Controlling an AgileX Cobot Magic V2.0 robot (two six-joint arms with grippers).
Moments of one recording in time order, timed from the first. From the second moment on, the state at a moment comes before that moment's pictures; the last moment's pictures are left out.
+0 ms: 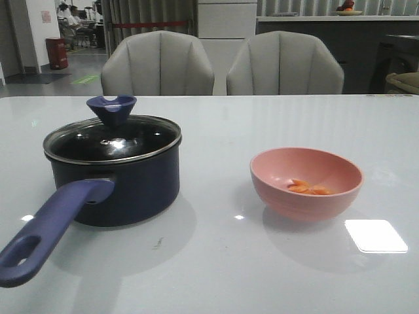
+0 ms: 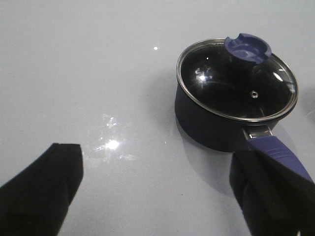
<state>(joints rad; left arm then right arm) -0.12 0.53 -0.48 -0.13 0.53 0.04 0.08 -0.01 0.03 -0.03 0.09 0.01</state>
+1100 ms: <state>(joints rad) -0.48 1.72 -1.61 0.08 1.06 -0.35 0.08 -0.01 0.03 -0.03 0.09 0.01</state>
